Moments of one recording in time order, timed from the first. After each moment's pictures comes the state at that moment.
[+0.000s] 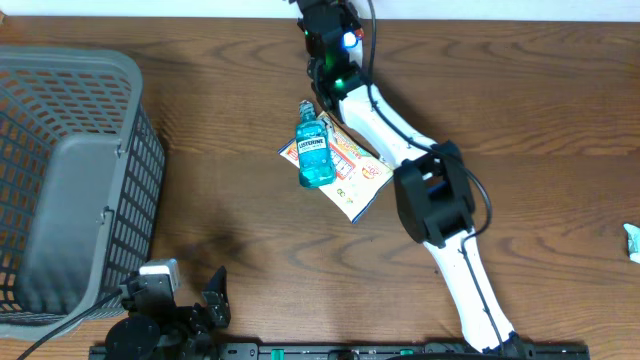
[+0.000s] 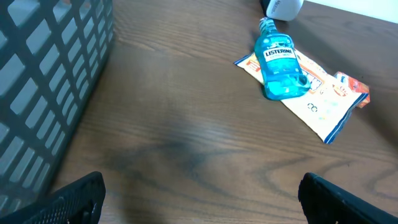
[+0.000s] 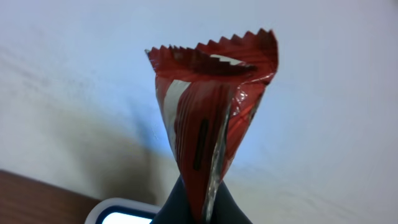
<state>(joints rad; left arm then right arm) -0.21 0.00 0.60 -1.14 -0.04 -0.30 0.53 2.57 2.19 0.31 0.63 -0.51</state>
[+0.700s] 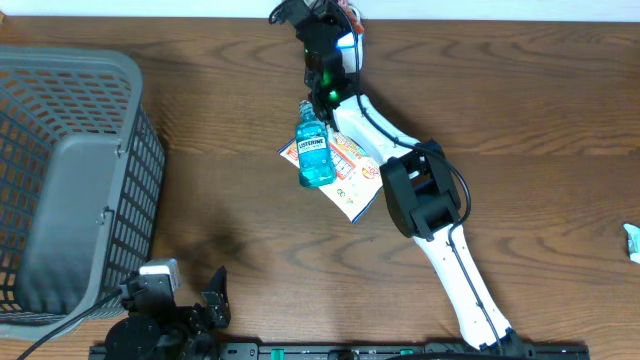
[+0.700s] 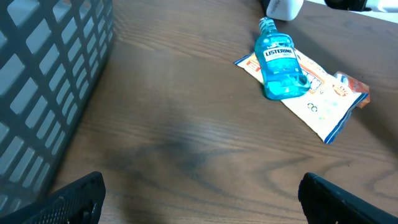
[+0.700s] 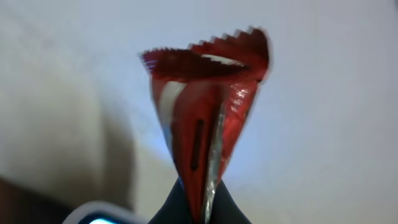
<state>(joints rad) -0.21 0.00 0.60 -1.14 -0.04 -0.30 0.53 2.71 2.25 0.55 0.61 -0.83</state>
